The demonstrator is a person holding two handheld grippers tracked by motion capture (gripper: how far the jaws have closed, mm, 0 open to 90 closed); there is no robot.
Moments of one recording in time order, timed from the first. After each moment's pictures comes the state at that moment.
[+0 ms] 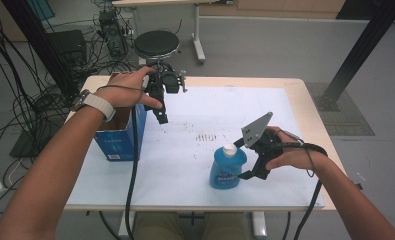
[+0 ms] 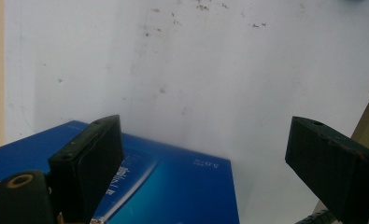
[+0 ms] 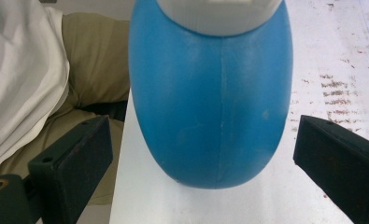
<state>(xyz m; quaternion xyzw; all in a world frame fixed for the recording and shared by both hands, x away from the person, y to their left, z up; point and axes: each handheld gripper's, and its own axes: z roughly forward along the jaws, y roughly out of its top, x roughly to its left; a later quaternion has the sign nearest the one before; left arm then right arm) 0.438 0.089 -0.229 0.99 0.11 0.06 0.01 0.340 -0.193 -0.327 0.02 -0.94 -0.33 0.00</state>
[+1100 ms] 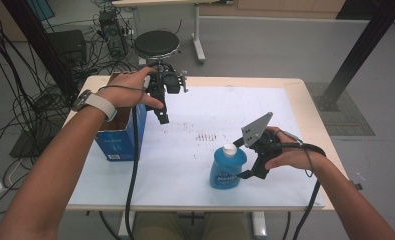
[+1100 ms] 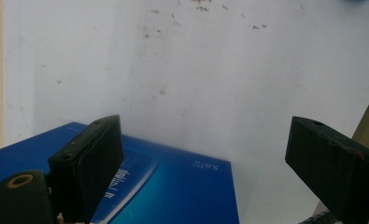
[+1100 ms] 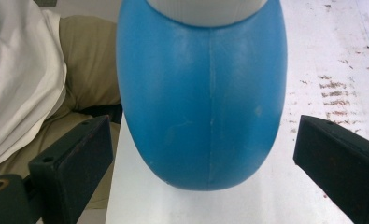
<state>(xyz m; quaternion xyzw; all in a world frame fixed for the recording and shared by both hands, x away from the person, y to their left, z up) 0.438 0.088 -0.230 0.99 0.11 0.06 0.01 0.342 -0.193 -0.331 0.02 -0.94 -0.34 0.00</state>
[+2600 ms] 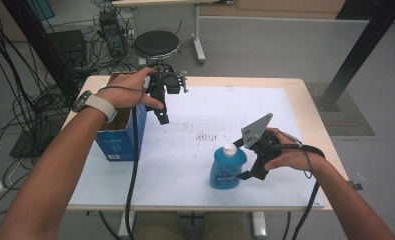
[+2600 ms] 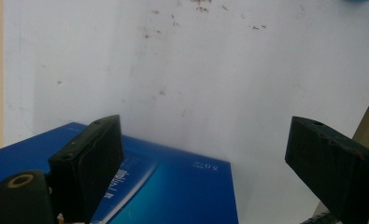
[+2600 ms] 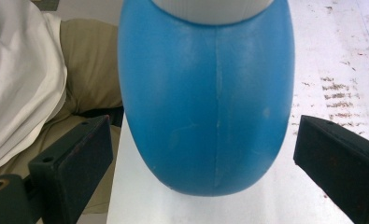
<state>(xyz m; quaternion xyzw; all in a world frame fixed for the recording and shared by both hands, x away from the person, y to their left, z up) 0.438 0.087 -0.230 0.99 0.11 0.06 0.01 0.341 -0.193 -0.334 0.02 -0.94 -0.34 0.01</state>
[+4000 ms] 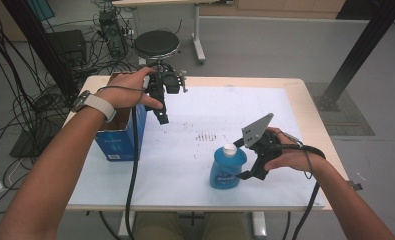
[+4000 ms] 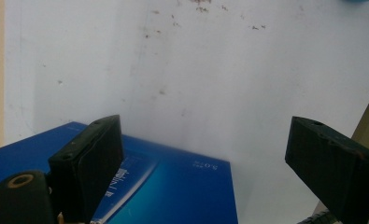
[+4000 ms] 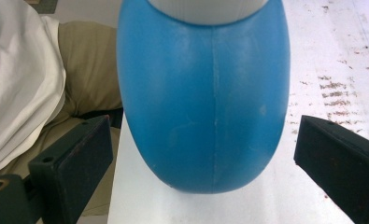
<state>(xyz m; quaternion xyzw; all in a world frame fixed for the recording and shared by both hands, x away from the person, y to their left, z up) 0.436 0.088 -0.229 0.99 0.11 0.06 0.02 0.341 -0.194 -0.333 0.01 -0.94 -0.35 0.00</state>
